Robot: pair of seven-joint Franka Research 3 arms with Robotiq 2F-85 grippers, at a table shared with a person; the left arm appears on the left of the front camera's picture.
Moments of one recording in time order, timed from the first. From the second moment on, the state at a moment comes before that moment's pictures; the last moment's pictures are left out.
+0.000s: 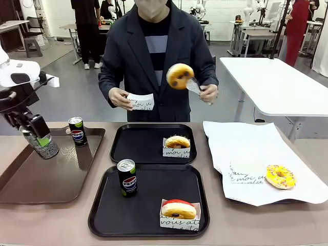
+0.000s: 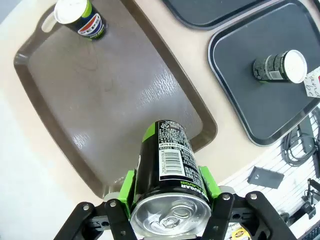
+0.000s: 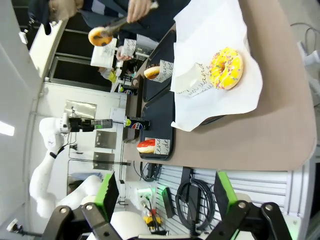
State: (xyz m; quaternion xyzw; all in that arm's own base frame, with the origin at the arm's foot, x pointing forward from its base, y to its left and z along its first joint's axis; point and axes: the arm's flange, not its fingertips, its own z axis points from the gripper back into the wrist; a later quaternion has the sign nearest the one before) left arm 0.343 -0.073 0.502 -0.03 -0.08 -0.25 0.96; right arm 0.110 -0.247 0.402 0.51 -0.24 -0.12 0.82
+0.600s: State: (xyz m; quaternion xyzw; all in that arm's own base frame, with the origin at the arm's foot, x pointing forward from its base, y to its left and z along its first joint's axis) left arm 0.347 -0.075 0.497 -0.03 -0.07 -0.25 0.96; right arm 0.110 -0.247 0.402 0.51 -0.24 -0.11 0.82
